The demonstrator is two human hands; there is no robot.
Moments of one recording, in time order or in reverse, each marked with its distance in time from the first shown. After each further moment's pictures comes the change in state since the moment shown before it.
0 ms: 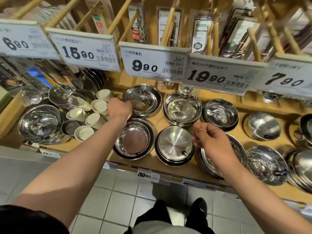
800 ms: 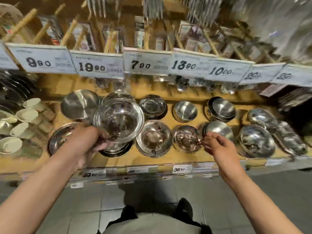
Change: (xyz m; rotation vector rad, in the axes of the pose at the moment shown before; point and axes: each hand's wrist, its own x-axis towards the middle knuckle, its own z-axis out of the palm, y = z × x) left_hand -0.204 0.032 -0.044 -0.490 -0.684 -0.219; right_hand -0.091 0.058 -0.205 0.018 0.404 -0.015
